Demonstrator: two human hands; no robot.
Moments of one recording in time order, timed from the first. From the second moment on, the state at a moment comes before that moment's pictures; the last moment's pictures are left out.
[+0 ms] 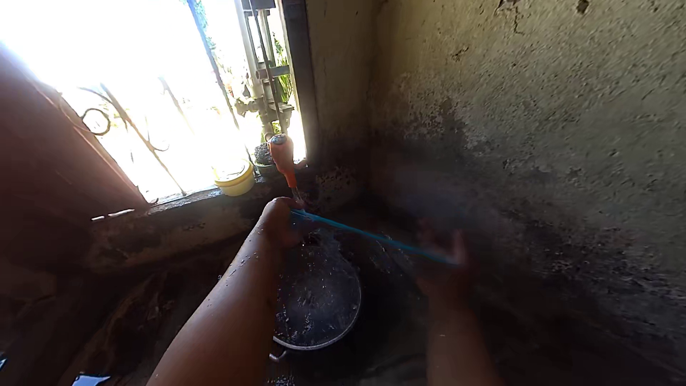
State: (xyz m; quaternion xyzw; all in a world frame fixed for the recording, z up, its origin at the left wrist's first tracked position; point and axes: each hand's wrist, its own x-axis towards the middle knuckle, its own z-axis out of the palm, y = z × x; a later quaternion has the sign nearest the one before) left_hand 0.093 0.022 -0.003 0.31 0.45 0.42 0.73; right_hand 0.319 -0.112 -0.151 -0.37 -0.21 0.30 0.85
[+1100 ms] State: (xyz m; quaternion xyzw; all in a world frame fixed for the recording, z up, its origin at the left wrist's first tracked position) left_hand -0.298 -0.217 0.004 0.33 0.56 0.67 0.35; right_hand -0.156 -0.146 -0.077 -0.22 -0.89 0.17 0.37
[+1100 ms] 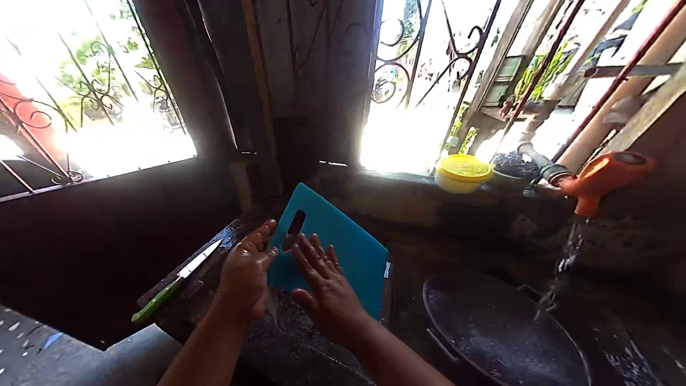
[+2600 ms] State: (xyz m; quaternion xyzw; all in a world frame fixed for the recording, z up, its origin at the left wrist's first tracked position) left_hand -0.266 -0.186 0.009 0.29 0.52 0.70 0.40; right_hand -0.113 -0.131 -0.119 -0.38 -0.69 0.12 0.61
